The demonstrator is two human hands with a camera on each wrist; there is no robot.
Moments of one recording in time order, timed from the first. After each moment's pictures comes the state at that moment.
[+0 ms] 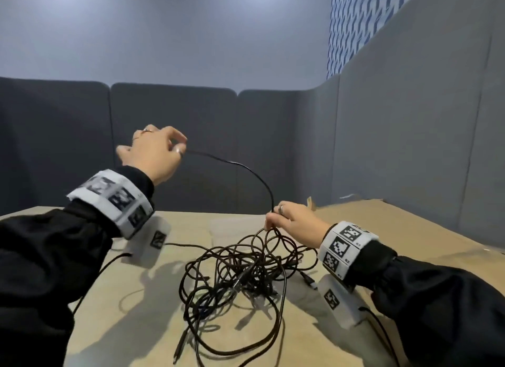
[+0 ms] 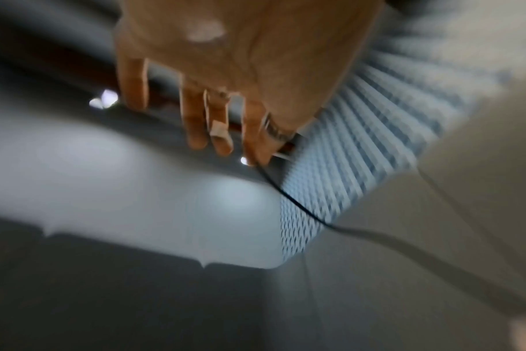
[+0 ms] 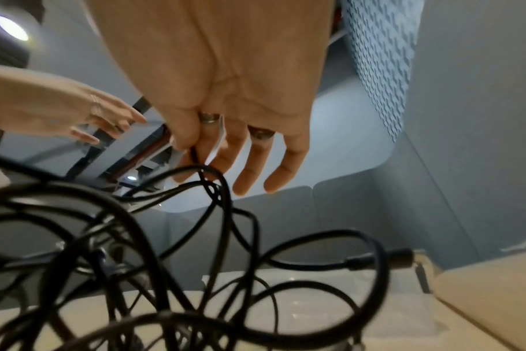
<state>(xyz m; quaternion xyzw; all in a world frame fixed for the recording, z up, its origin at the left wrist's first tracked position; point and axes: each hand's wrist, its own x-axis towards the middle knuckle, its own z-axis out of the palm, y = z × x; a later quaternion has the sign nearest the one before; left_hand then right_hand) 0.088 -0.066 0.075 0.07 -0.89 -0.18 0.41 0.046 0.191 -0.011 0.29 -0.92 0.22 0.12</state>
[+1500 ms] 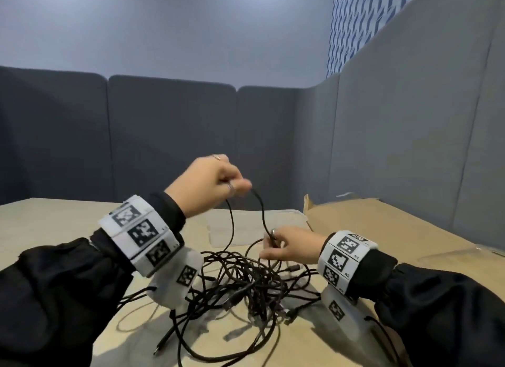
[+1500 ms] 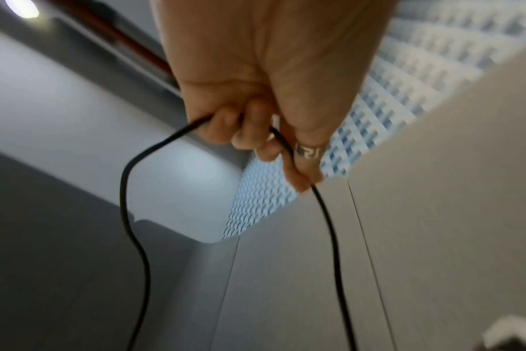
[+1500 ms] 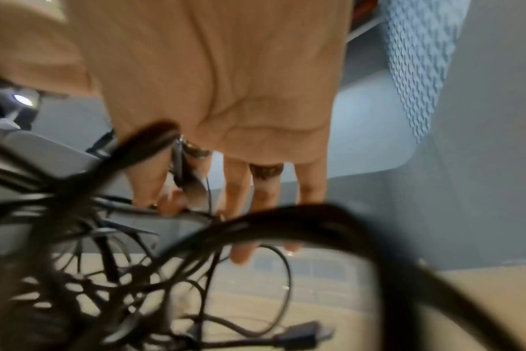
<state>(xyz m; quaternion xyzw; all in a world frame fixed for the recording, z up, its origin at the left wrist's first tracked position) 0.106 -0.009 0.038 -0.25 -0.88 -0.19 0.35 0.052 0.190 -0.034 0.32 -0.94 0.13 -0.01</state>
